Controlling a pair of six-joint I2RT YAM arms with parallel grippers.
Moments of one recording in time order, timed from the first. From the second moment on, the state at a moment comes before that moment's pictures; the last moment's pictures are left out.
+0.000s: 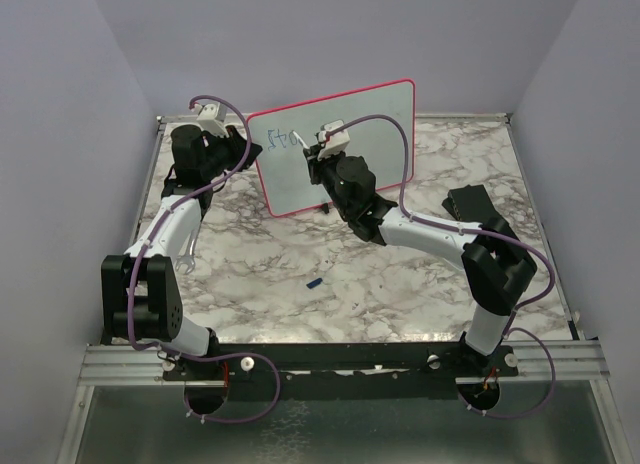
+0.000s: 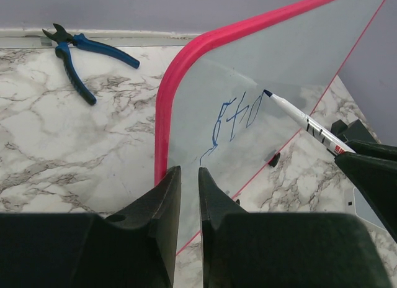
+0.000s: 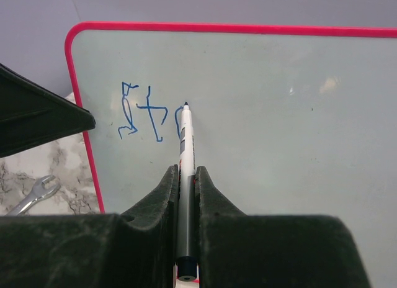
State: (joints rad) left arm -0.03 1.49 1.05 0.24 0.52 -0.34; right arm 0.84 1.79 1.25 0.60 0.39 -0.02
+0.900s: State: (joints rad) left arm -0.01 1.46 1.04 0.22 0.52 -0.32; right arm 0.83 1.60 1.17 0.58 0.32 -0.02
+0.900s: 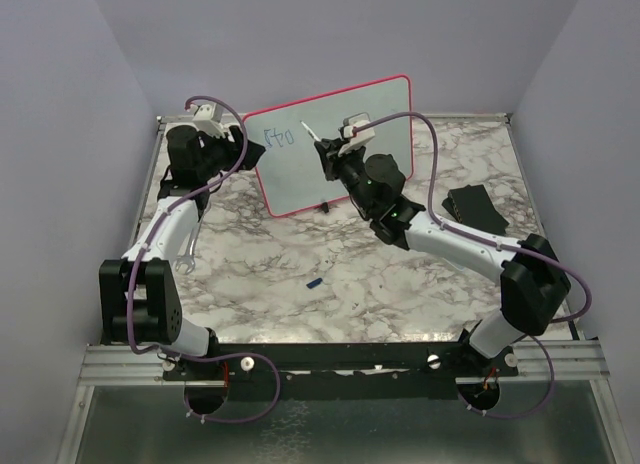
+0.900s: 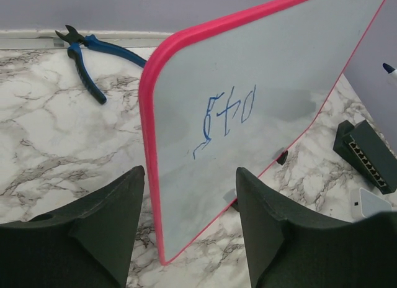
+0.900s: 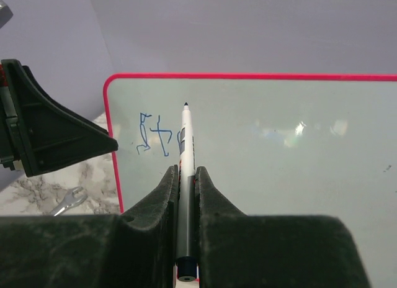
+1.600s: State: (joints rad) left arm 0.02 1.51 1.04 0.23 0.57 -0.35; right arm 0.78 1.64 1.13 0.55 0.23 0.02
